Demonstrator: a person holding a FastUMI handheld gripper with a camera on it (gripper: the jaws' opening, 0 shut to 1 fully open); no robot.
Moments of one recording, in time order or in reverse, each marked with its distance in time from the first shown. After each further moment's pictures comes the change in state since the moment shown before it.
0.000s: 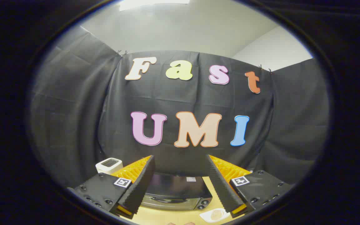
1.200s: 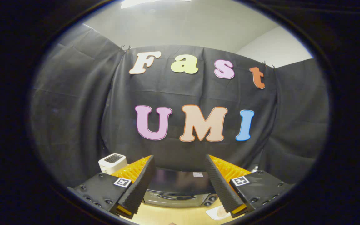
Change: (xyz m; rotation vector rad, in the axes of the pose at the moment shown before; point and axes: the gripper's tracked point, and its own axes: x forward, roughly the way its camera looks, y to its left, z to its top) arm 0.011 0.026 -0.037 0.009 0.054 0.020
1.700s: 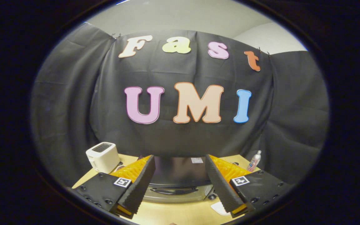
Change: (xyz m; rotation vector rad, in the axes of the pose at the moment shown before) arm 0.054 -0.007 -0.104 0.020 0.132 -0.079
